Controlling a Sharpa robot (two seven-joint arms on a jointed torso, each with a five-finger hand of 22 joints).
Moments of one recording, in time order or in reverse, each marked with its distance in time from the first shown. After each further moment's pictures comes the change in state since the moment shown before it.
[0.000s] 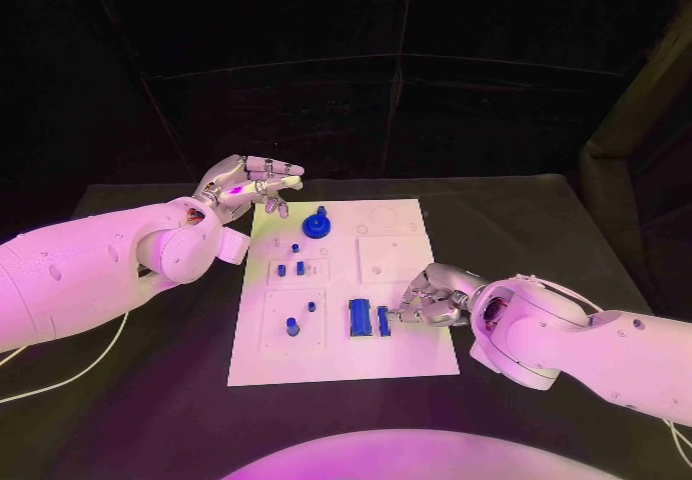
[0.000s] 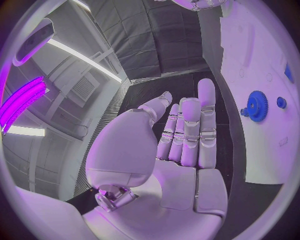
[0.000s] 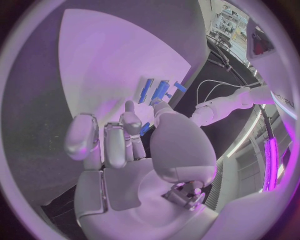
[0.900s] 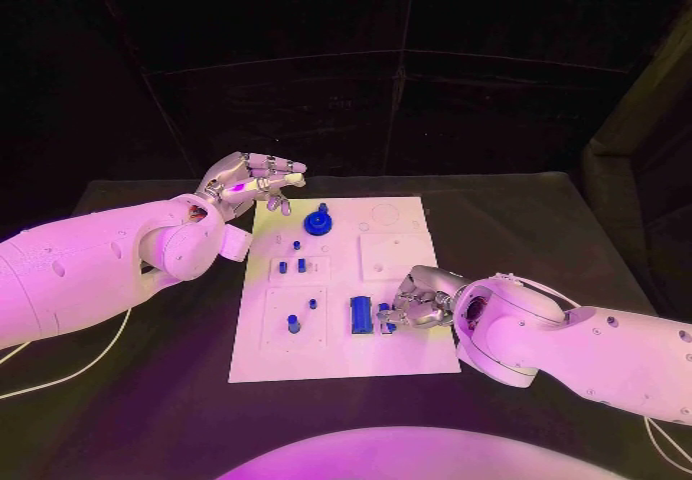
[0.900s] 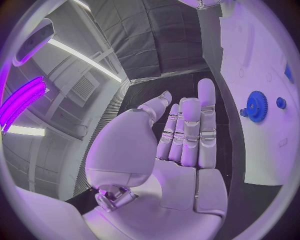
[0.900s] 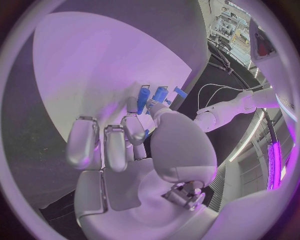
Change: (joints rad) left arm 0.000 0.003 0.000 -0.001 0.000 -0.001 0.002; left_hand -0.004 -0.004 0.000 0.000 0.000 0.000 0.000 0.000 0.000 0.000 0.000 0.000 0.000 0.000 0.000 0.000 0.002 0.000 0.000 0.000 0.000 0.001; right arm 0.000 0.087 0.000 -0.024 -0.032 0.038 -0.085; right_hand -0.006 0.006 0.212 -0.014 -0.005 0.114 -0.043 0.064 0.000 0.058 -0.036 0.114 0.078 0.003 -0.019 0.055 0.032 0.000 0.035 -0.021 0.063 0.097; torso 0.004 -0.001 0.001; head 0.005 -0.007
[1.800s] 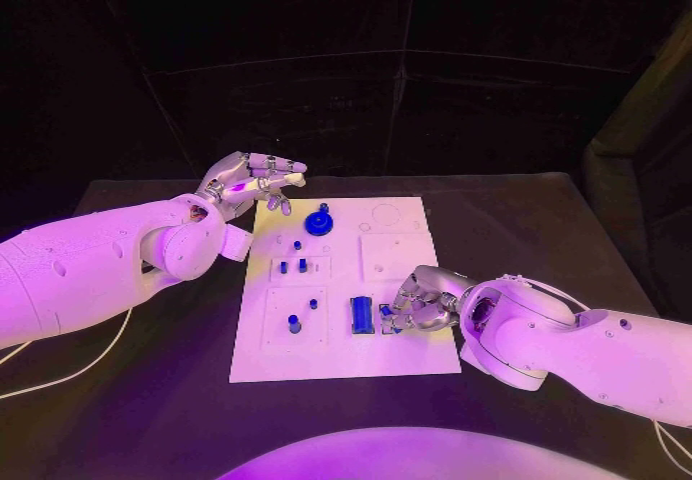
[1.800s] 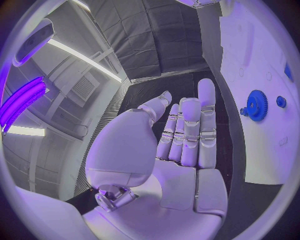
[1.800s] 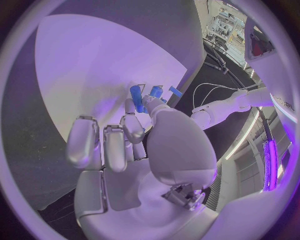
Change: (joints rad) left arm 0.000 0.000 0.000 -0.001 0.000 -0.003 0.003; left_hand 0.000 0.000 0.000 0.000 0.000 0.000 0.000 0.000 0.000 0.000 0.000 0.000 0.000 0.000 0.000 0.000 0.000 0.000 0.000 0.000 0.000 0.000; right arm 0.000 -0.030 0.000 0.022 0.012 -0.003 0.054; right_hand 0.117 0.004 -0.001 -0.049 0.121 -0.031 0.012 -0.021 -0.023 -0.010 0.008 0.000 -0.007 0.000 0.007 0.000 0.000 0.000 -0.004 0.004 -0.004 -0.005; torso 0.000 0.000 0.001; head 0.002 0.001
